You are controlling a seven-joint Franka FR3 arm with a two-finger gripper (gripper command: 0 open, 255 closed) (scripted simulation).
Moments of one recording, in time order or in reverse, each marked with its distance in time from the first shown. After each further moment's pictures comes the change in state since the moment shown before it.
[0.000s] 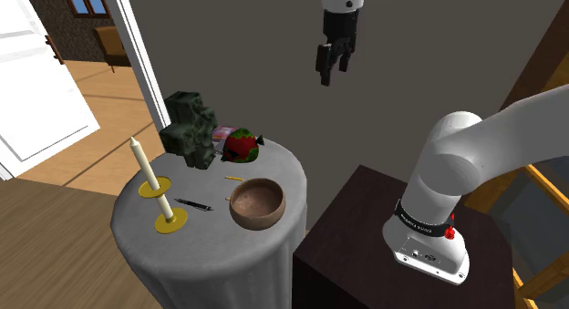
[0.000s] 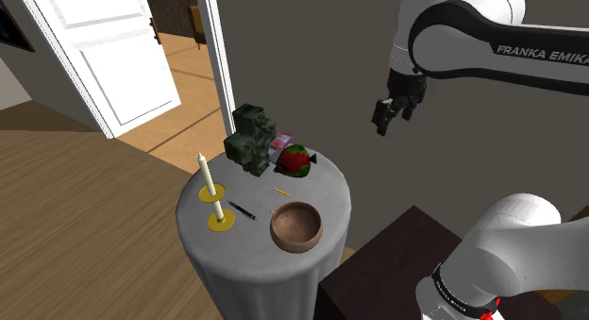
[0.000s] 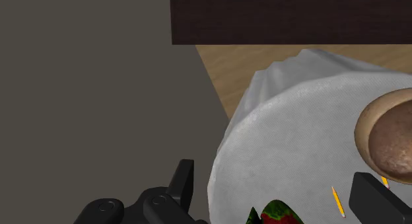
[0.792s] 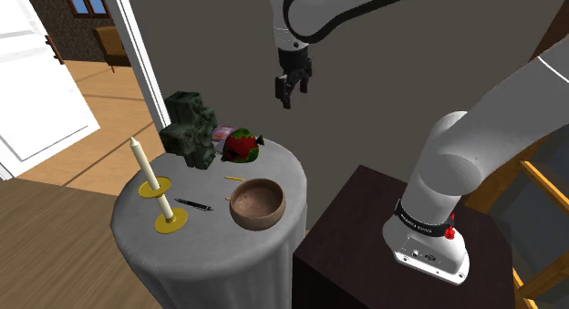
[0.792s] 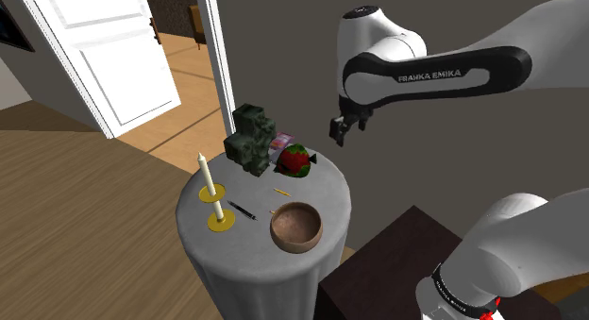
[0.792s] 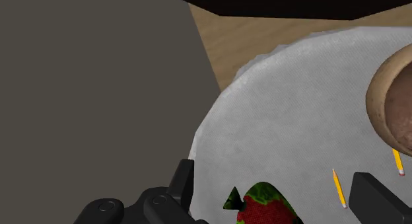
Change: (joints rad) arm 0.013 0.341 0.072 0.036 -0.029 0.283 0.068
